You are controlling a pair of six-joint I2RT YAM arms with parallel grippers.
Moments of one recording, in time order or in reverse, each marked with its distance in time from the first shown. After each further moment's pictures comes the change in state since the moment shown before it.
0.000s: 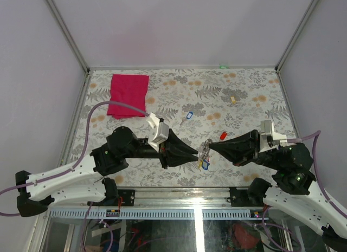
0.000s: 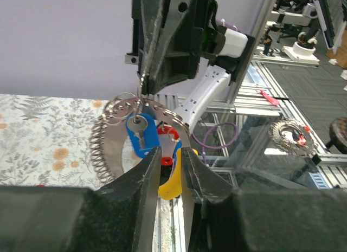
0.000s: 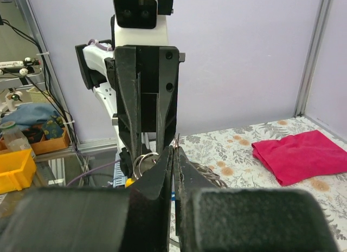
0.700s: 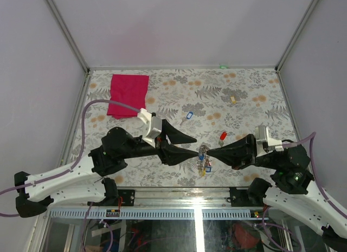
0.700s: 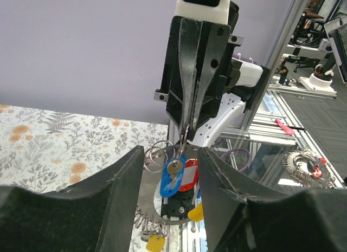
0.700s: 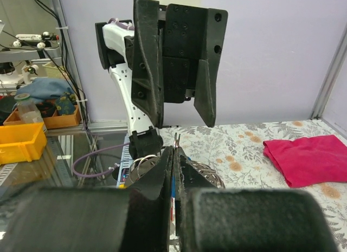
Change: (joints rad) left arm 0.000 -0.030 -0.003 0.074 -0.127 -0.025; right arm 0.000 0.002 -0.017 -0.008 -0.105 -0.057
